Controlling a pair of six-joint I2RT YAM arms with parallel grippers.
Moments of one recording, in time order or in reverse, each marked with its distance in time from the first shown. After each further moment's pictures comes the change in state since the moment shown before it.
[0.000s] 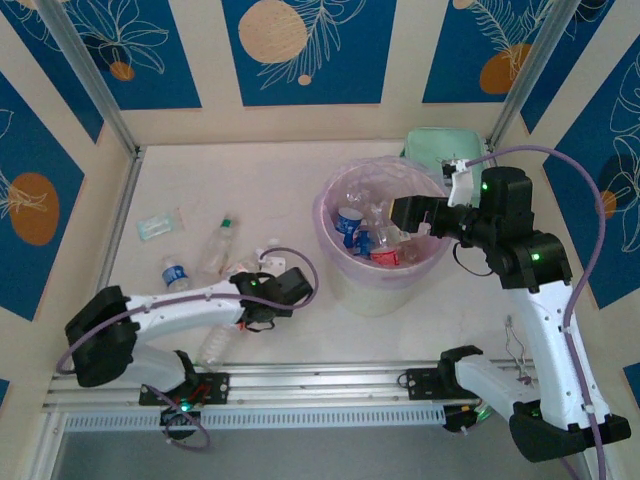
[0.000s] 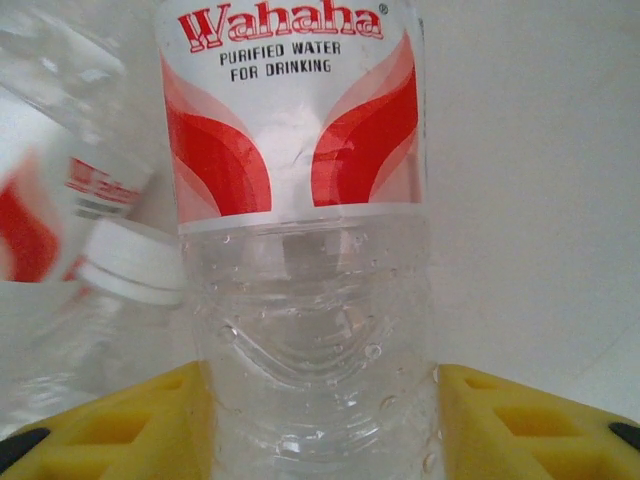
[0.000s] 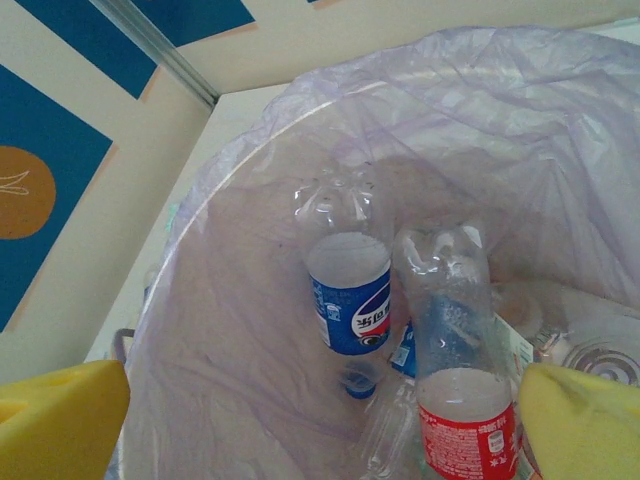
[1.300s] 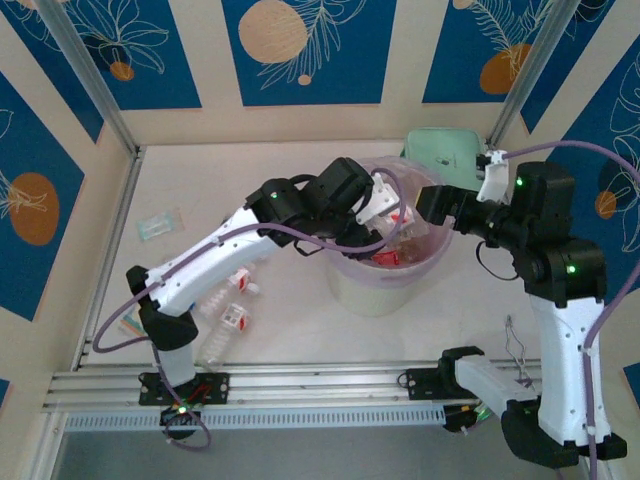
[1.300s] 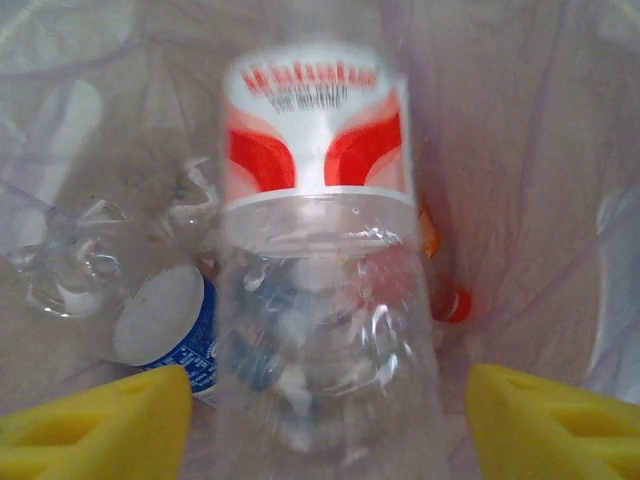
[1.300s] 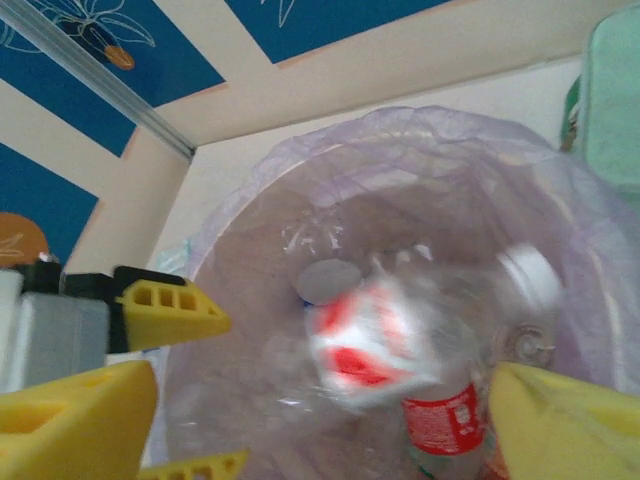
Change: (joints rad) left arm -0.029 0.456 1.318 -0.415 0.385 0.993; right arm -0.095 0.026 0.228 -0.185 0.027 0.032
